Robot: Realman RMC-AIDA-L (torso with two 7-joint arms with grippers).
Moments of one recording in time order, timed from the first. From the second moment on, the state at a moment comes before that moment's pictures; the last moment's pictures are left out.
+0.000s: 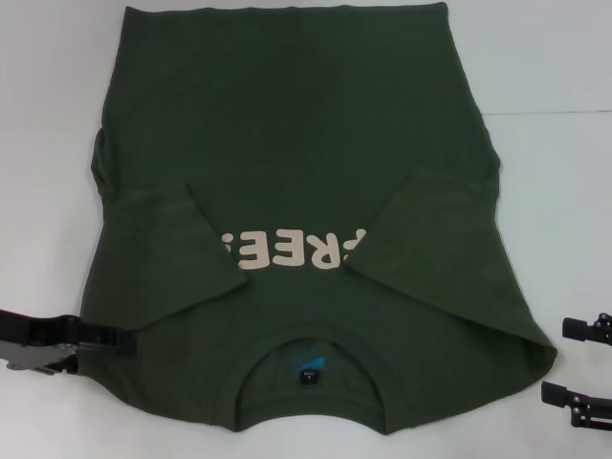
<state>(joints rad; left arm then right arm) -0.65 -1.99 0.46 0.71 2.72 1.57 -2.45 0.27 2.04 -0.37 -0.66 -2.17 -1.75 0.98</state>
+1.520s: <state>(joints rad) -0.65 -2.00 0.50 0.73 2.69 1.55 -2.48 0.29 2.01 -0.31 -0.77 -2.16 -1.81 1.36</state>
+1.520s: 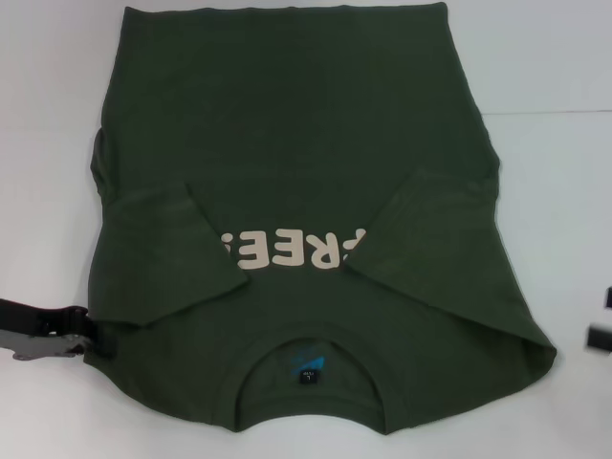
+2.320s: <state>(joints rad) -0.65 -2.00 0.50 0.73 2.64 1.55 -2.41 0.55 1.83 -0.45 -0.66 -2.43 -1.79 2.52</state>
